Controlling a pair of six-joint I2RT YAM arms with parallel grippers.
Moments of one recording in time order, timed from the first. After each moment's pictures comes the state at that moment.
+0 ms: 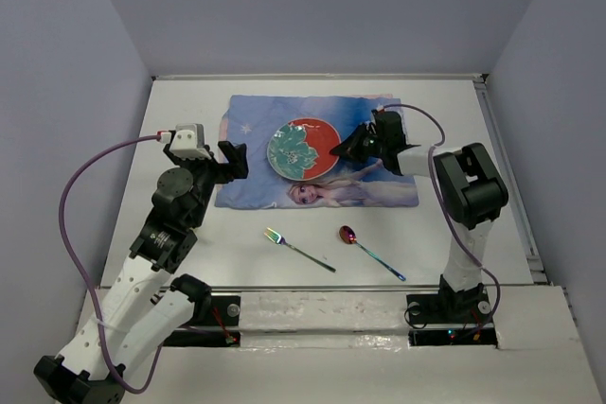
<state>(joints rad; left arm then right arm) -0.47 0.64 0.70 -0.09 -0.30 -0.26 0.33 1.98 1.10 0.33 -0.49 0.98</state>
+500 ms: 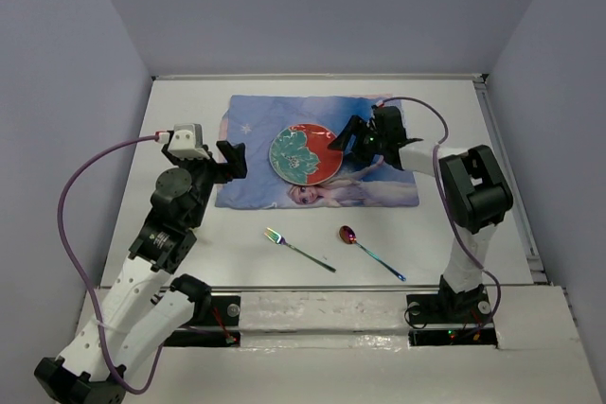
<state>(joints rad) -0.46 0.64 0.70 -0.09 -0.30 -0.26 0.34 1.96 1.15 0.17 -0.40 0.84</state>
